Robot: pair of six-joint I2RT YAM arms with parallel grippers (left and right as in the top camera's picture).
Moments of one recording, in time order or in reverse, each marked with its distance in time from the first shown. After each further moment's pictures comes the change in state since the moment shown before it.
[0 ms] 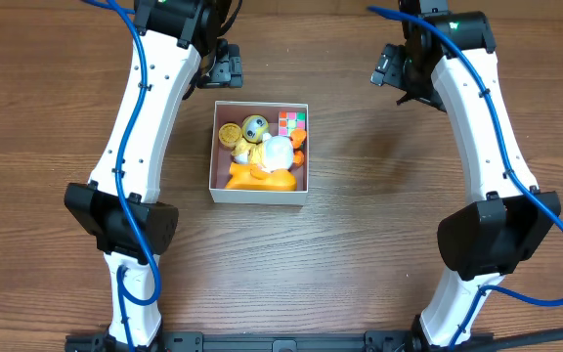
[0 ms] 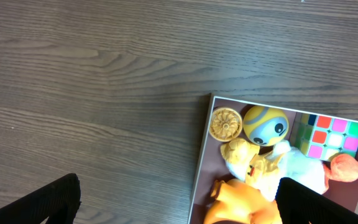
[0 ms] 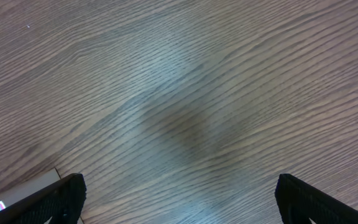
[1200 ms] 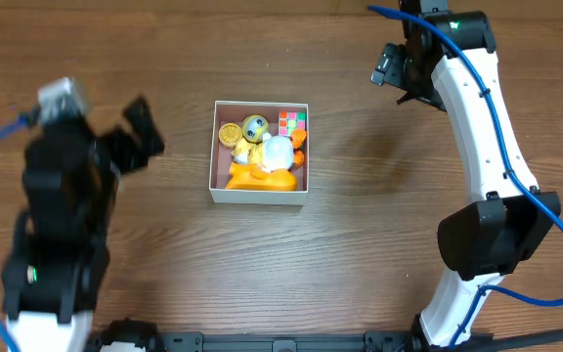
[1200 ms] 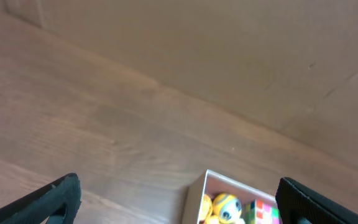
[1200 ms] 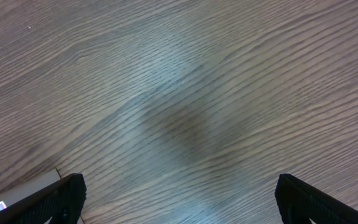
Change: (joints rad) left arm 0.239 -1.316 -1.462 1.089 0.100 -0.018; right arm 0.000 0.000 0.002 0.000 0.000 0.000
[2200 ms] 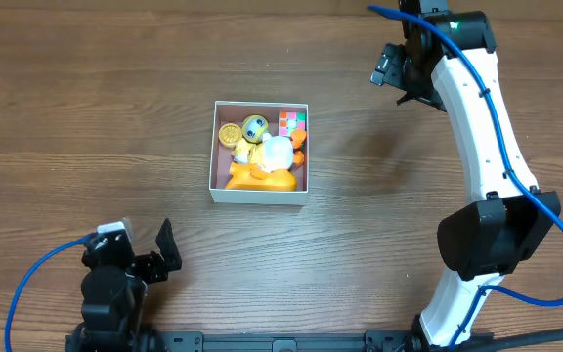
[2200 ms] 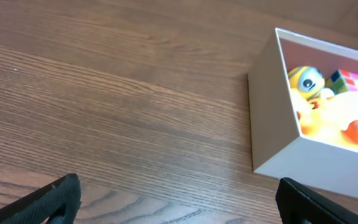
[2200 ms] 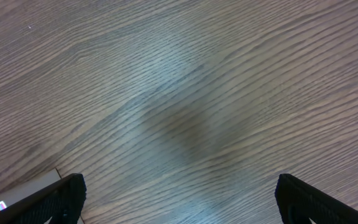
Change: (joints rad) left arm 0.031 -0.826 -0.776 -0.151 0.048 0.179; right arm 0.000 0.000 0.000 0.000 0.000 0.000
